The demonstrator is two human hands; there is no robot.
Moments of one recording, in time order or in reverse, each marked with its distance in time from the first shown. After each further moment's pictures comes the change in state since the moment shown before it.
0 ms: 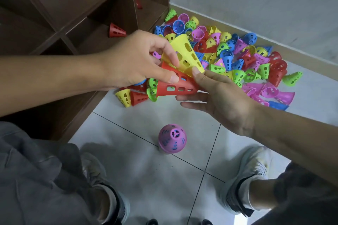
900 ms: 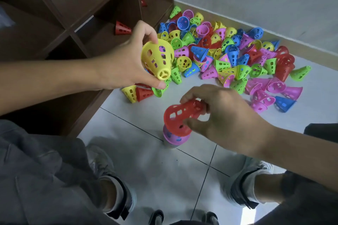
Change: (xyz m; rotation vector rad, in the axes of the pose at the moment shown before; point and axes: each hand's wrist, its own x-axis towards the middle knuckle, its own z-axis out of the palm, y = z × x) left_hand -0.016 -0.027 -0.007 0.274 0.103 0.010; right_hand -0.043 0.025 -0.001 -1.186 -0.001 -0.578
